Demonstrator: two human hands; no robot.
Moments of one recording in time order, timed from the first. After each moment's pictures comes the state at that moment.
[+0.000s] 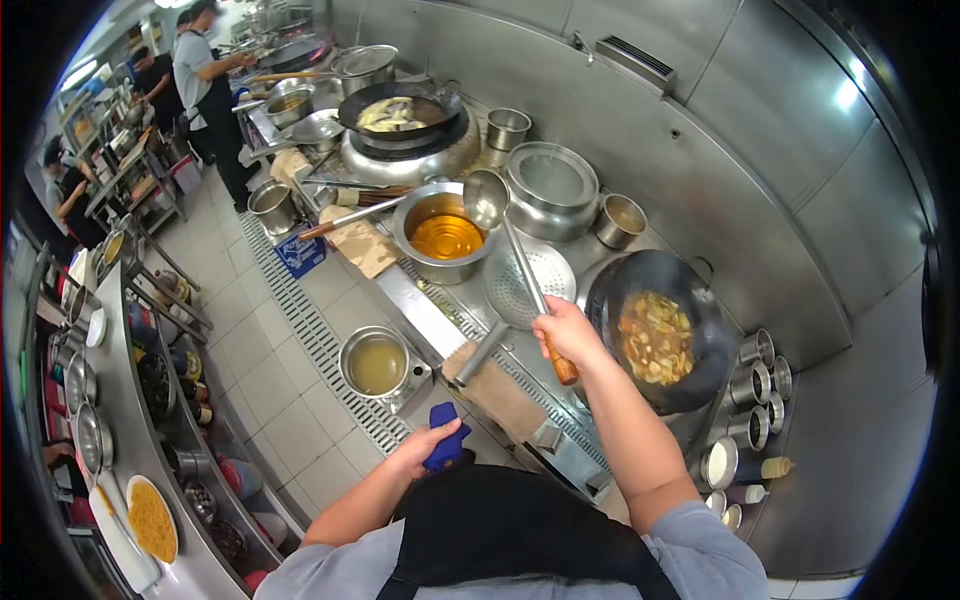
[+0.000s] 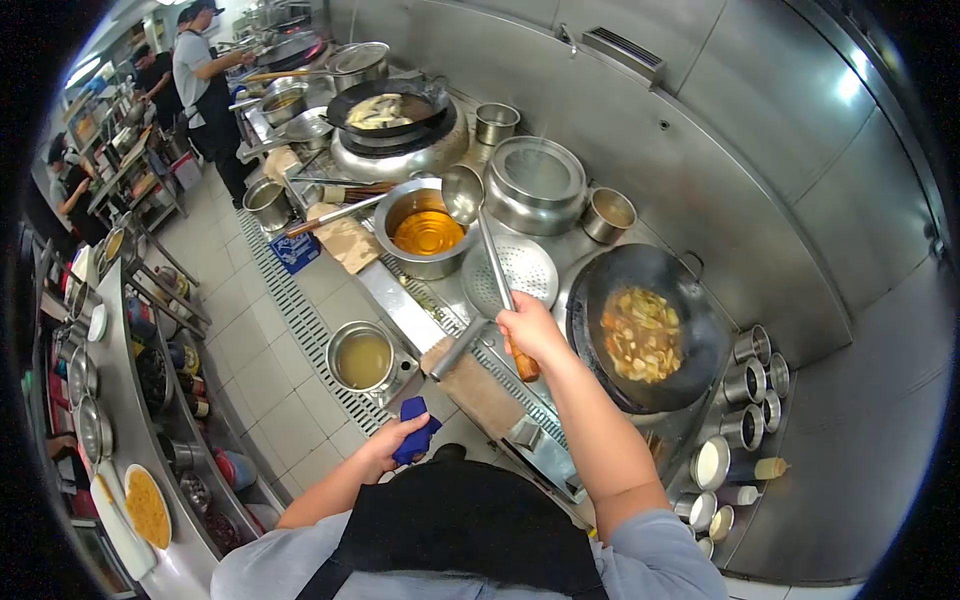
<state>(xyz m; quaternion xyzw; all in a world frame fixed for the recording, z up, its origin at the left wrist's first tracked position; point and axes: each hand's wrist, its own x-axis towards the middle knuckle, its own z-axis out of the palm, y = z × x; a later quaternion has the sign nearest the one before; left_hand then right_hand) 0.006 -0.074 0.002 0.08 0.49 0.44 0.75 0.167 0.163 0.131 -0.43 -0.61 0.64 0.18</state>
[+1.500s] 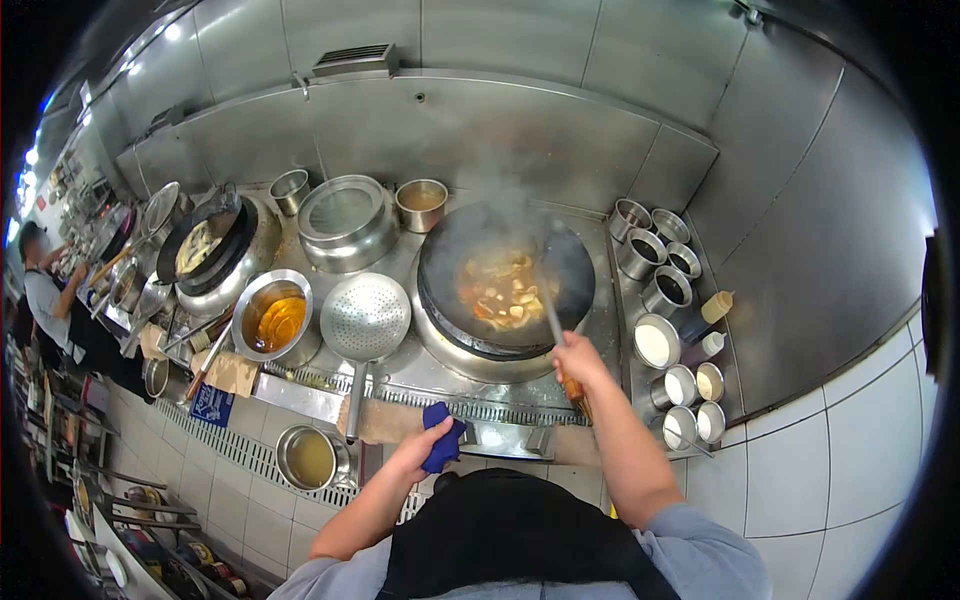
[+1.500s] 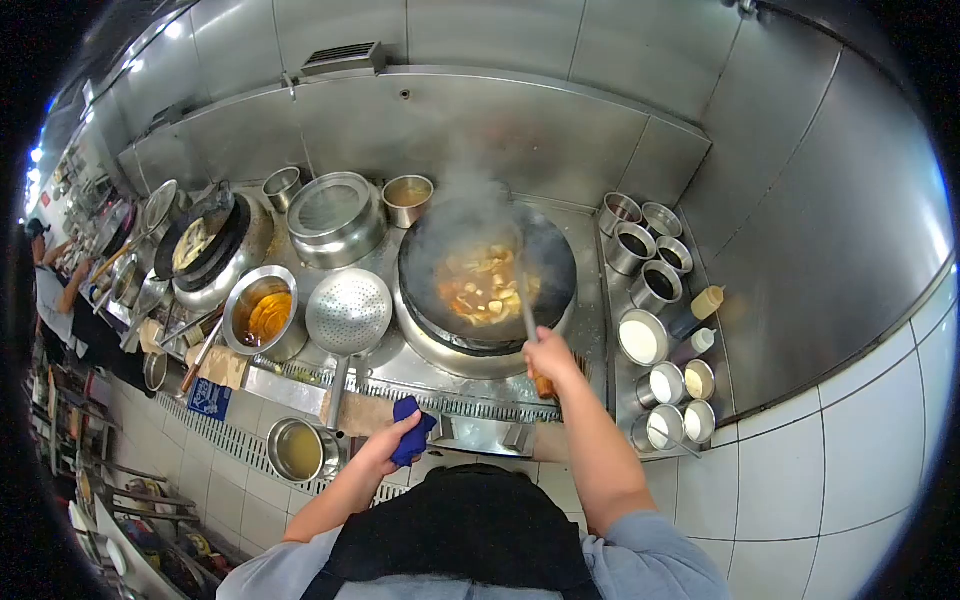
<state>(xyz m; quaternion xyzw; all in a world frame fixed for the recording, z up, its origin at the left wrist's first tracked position) 0.124 0.022 0.028 0.23 0.43 0.26 0.84 0.451 0.082 0.083 -0.70 -0.40 0.47 0.36</state>
